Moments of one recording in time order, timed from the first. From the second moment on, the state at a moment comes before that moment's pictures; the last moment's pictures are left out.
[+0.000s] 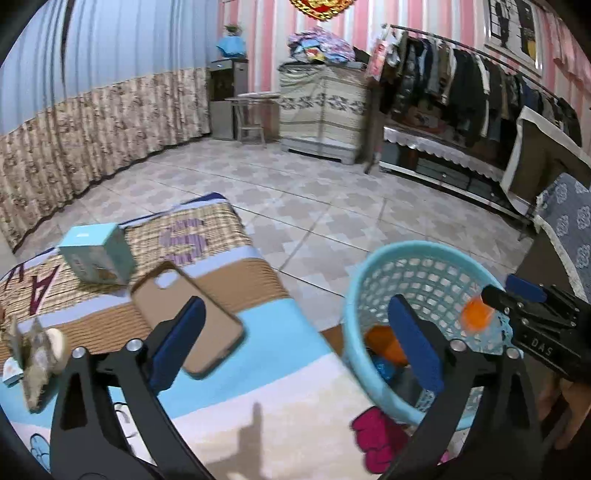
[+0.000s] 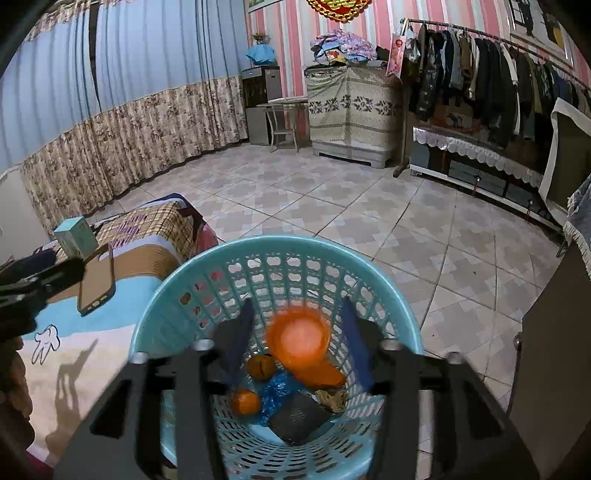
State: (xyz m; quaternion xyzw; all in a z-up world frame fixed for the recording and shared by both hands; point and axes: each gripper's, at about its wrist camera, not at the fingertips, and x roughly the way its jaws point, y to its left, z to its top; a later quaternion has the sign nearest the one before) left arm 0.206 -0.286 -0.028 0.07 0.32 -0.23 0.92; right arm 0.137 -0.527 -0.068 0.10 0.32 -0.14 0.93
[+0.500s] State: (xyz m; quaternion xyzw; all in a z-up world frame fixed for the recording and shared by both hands) left arm 0.219 -0.202 -0.013 0.05 0.31 -0.16 0.93; right arm 0.148 -0.488 -0.068 0.10 0.32 -0.14 0.93
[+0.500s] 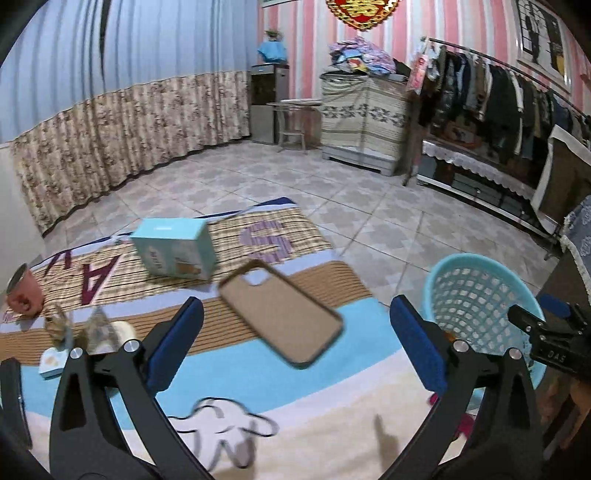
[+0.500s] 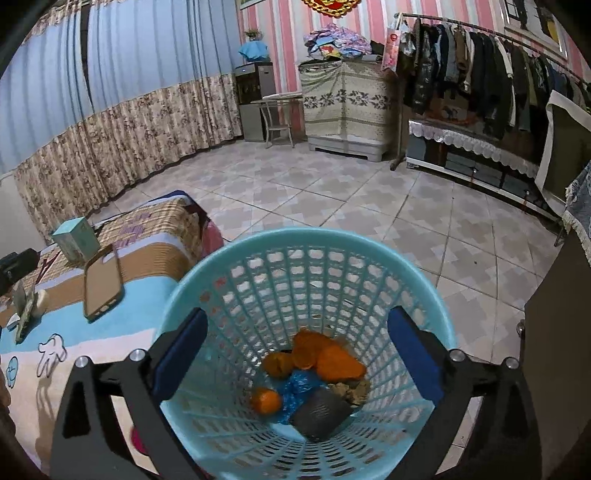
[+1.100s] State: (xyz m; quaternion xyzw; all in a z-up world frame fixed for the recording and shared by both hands) left arm 0.258 -0.063 -0.034 0.02 0.35 -0.05 0.93; right arm 0.212 -0.348 -0.049 0.06 0.32 -0.05 0.94
